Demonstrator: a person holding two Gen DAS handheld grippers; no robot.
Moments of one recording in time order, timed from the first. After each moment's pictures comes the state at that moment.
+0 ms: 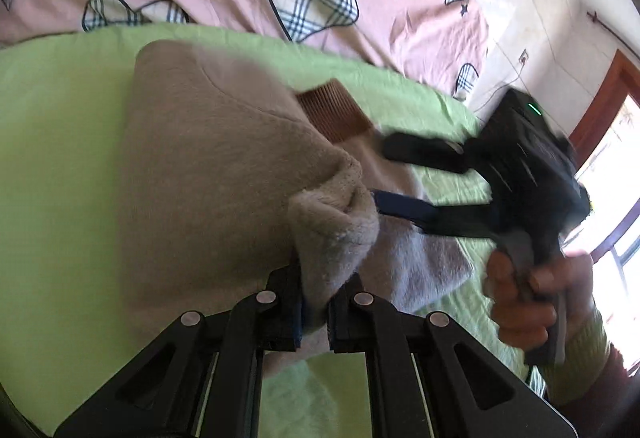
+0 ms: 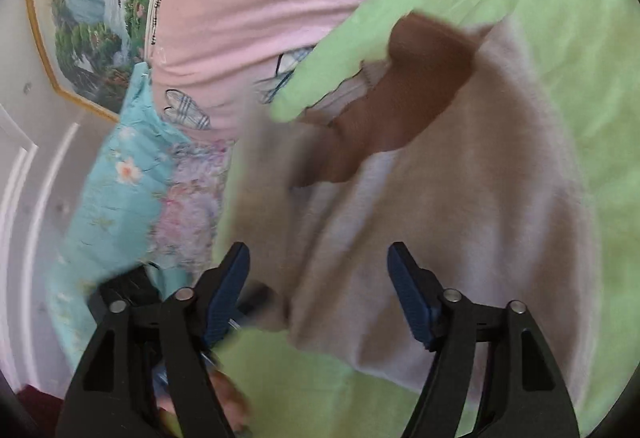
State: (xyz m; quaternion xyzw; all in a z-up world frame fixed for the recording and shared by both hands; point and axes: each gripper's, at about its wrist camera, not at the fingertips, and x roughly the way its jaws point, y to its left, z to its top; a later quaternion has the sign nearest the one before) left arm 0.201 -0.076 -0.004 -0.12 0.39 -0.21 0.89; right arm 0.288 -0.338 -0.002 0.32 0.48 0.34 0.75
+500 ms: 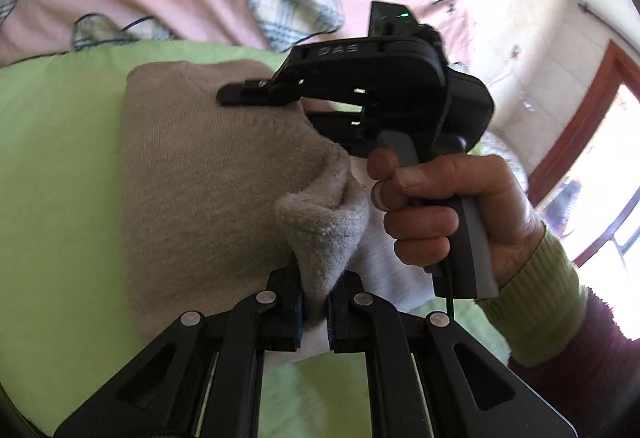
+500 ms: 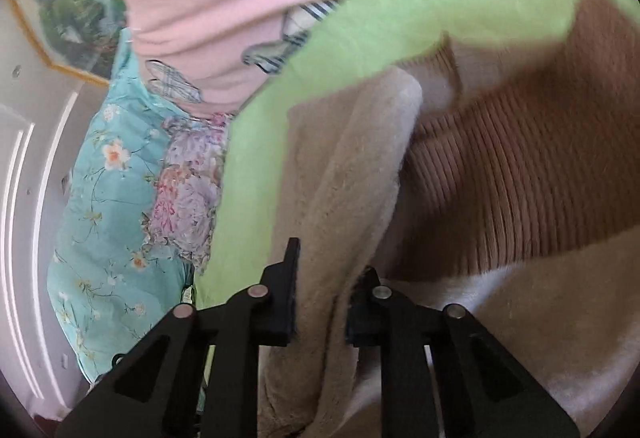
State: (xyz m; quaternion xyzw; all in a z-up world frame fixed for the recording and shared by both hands) left arm 0.195 -0.092 0.020 -0.11 0.38 -0.23 0.89; right arm 0.374 -0.263 0.010 0.27 0.48 0.40 0.73
